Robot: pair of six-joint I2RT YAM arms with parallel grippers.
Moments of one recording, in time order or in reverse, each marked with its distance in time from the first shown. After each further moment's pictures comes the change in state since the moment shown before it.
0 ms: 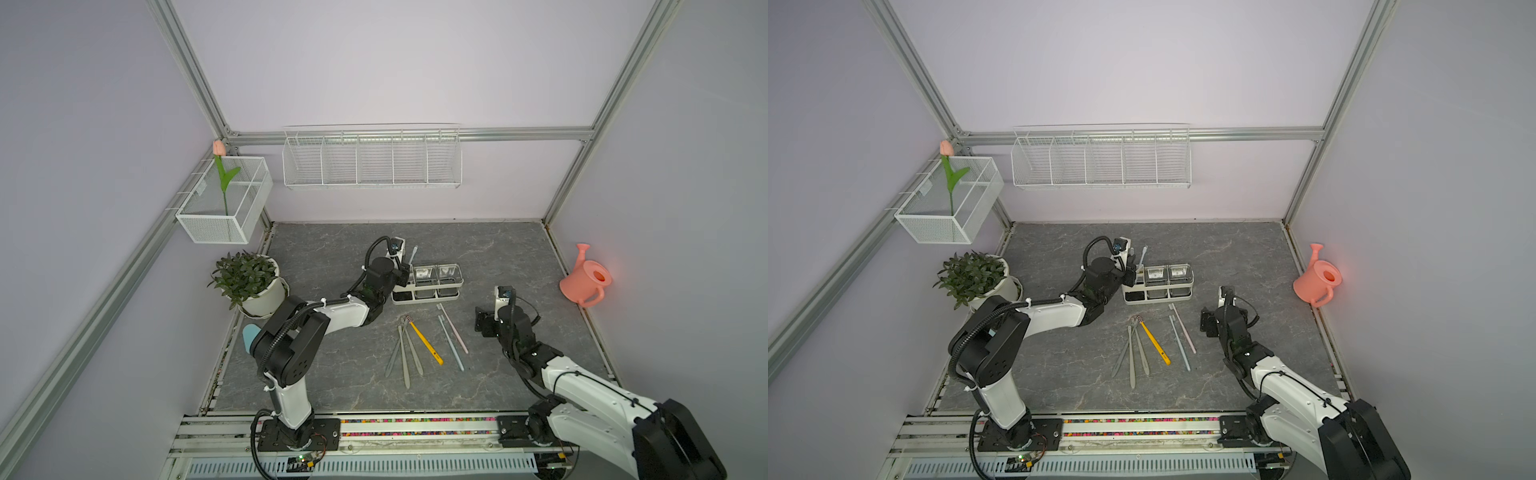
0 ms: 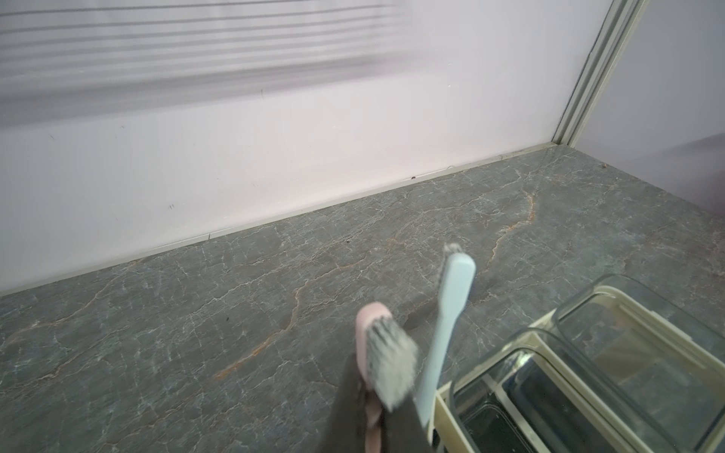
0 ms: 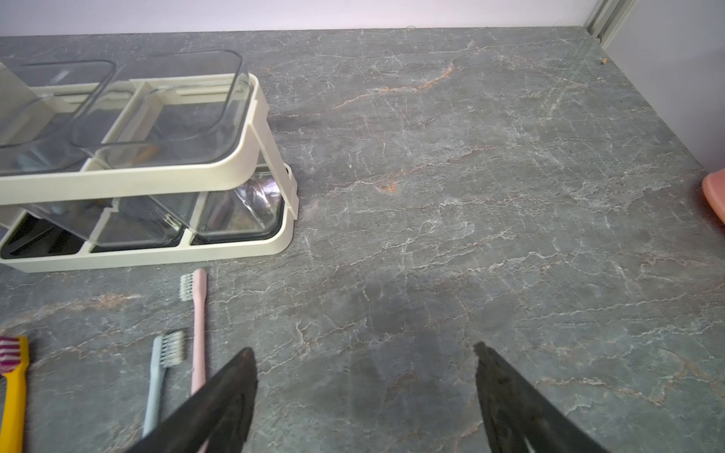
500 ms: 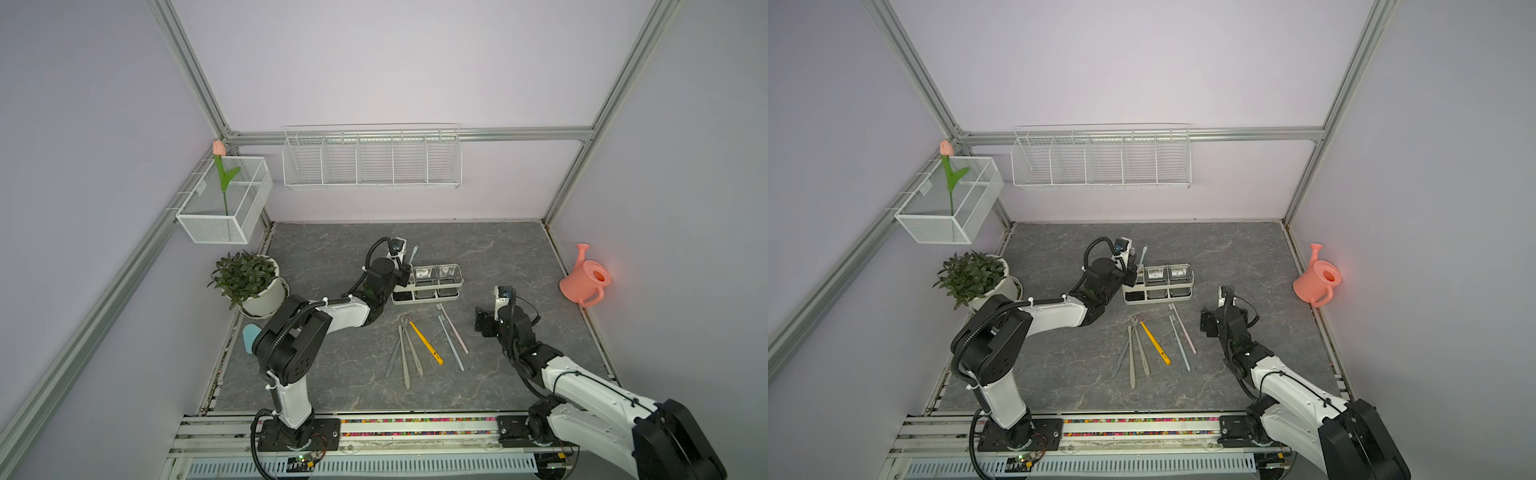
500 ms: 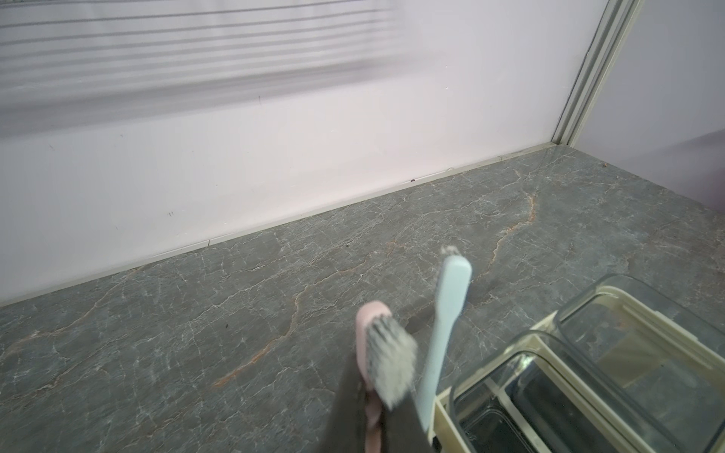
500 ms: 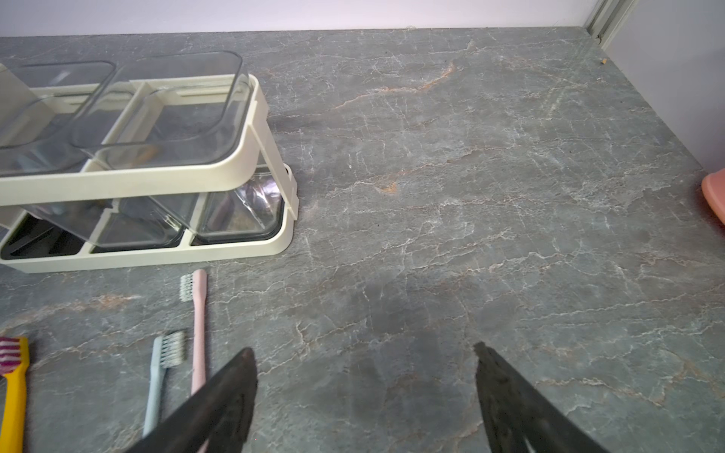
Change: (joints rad) left arm 0.000 0.015 0.000 0.027 0.000 0.020; right arm 0.000 0.000 0.000 0.000 0.000 0.000
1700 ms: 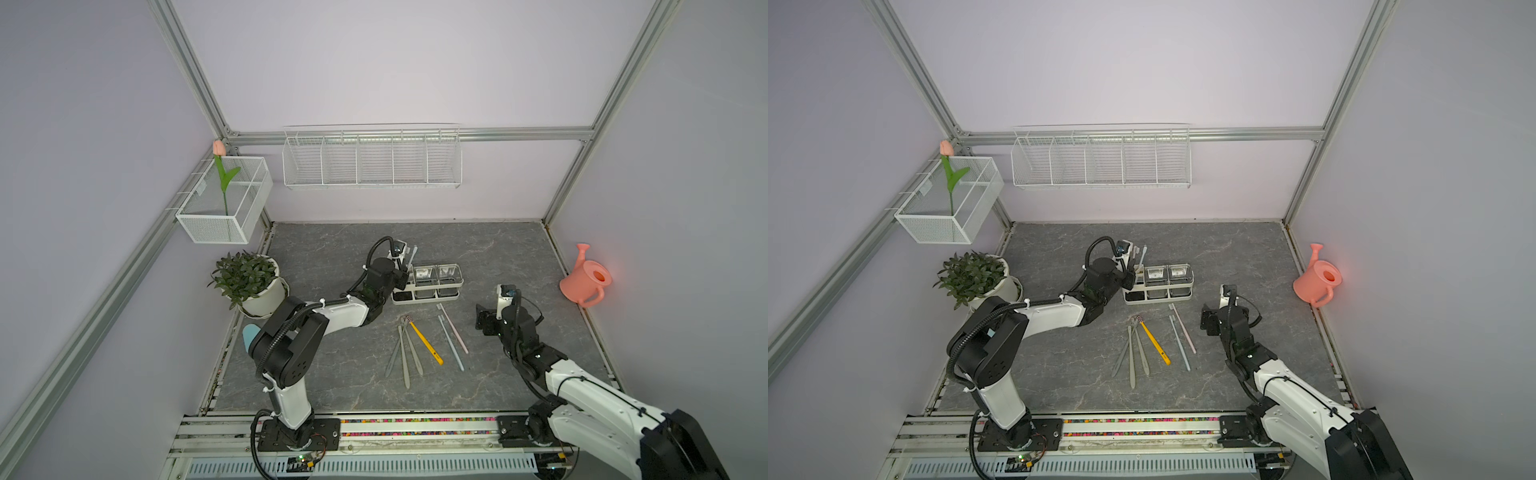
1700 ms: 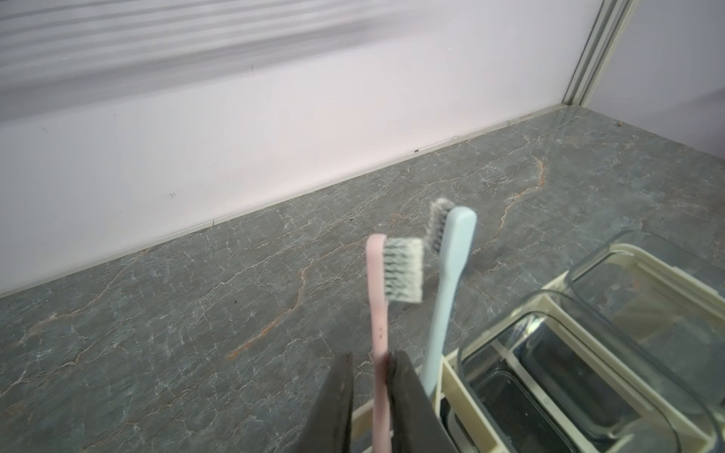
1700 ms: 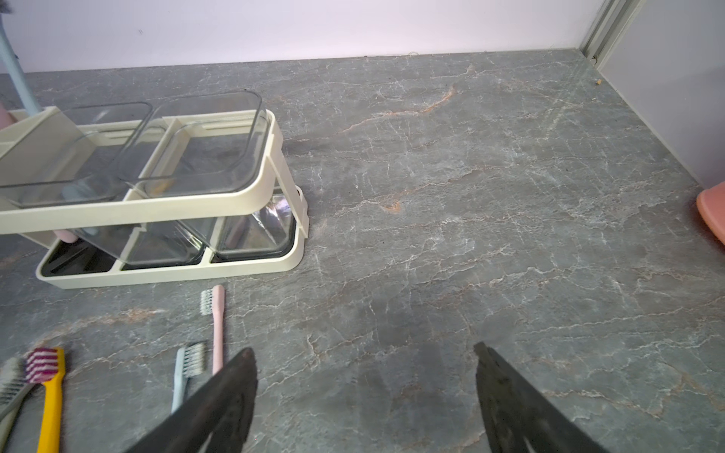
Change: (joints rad) left arm 0.000 -0.029 0.000 -0.111 0.001 0.033; right arm 0.000 -0.063 0.000 0.000 -0.008 0.000
